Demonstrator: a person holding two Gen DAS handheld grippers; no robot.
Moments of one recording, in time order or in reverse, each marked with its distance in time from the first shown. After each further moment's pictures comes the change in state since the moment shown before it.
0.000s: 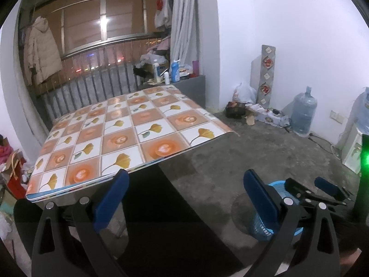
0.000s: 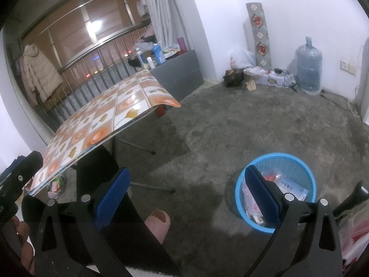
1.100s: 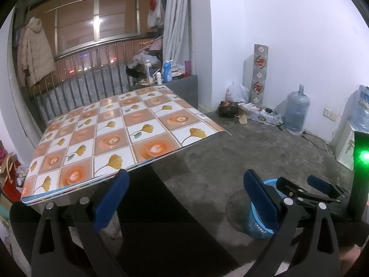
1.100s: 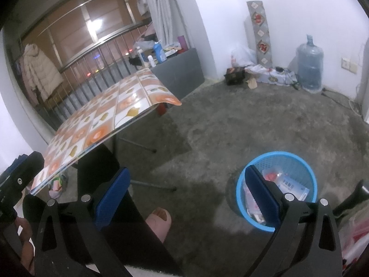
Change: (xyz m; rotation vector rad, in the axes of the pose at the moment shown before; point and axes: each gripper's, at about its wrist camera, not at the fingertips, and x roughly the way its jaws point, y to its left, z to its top) left arm -0.003 -0.007 0.000 0.020 -0.006 -0.047; right arm -0.001 -0.002 -0.002 0.011 0.016 0.004
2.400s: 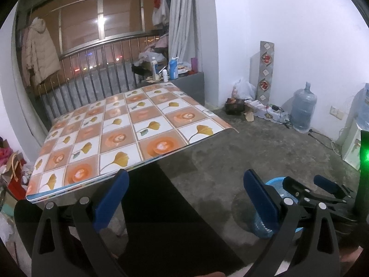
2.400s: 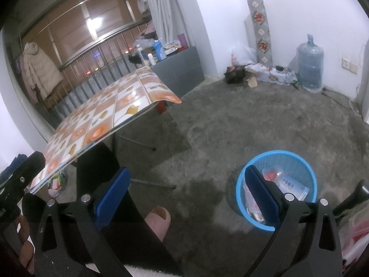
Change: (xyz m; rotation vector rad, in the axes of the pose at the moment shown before) left arm 0.005 0.002 -0.002 -0.003 0.023 0.034; right arm 0.004 0.000 0.002 -0.006 0.014 -0.002
